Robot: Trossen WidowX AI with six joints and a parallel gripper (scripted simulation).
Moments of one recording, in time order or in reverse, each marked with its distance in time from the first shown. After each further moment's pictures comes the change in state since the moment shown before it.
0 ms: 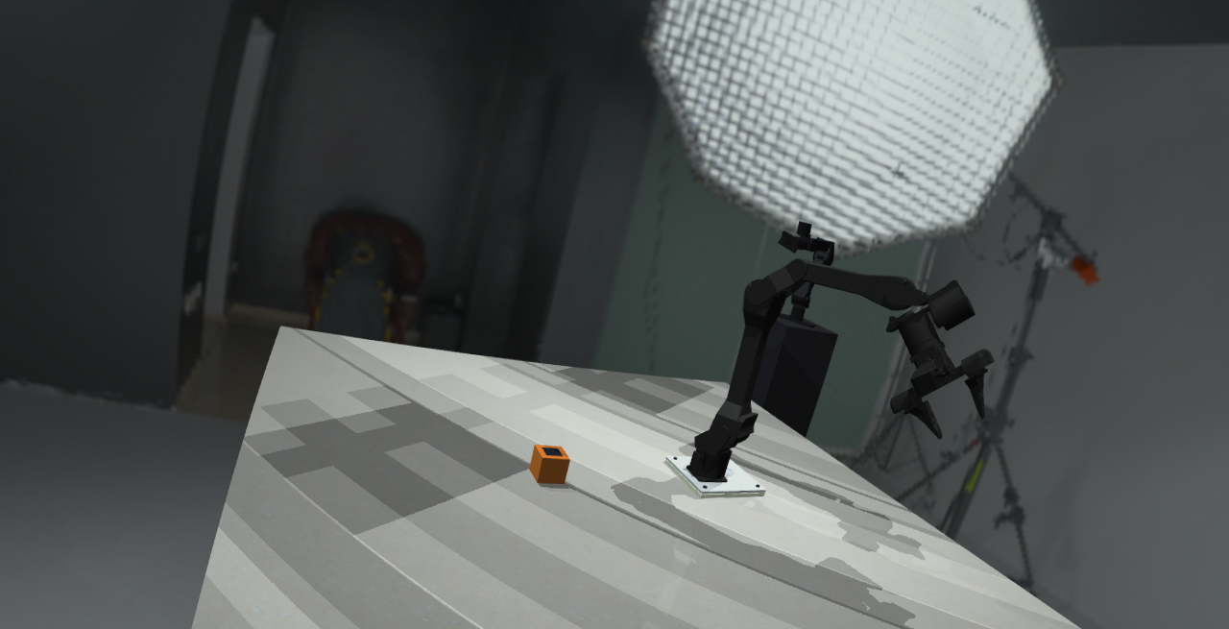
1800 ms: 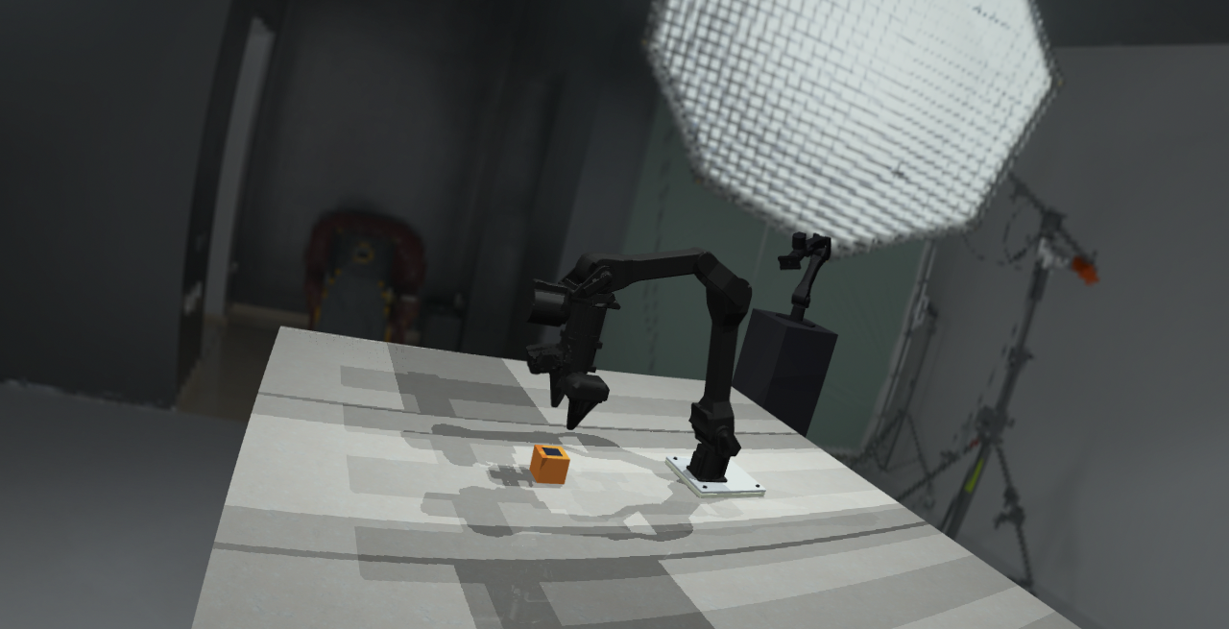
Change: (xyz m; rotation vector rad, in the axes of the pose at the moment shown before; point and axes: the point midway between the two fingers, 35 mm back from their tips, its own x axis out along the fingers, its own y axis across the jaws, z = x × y) arm -0.291 -0.447 0.368 0.319 -0.269 -0.802
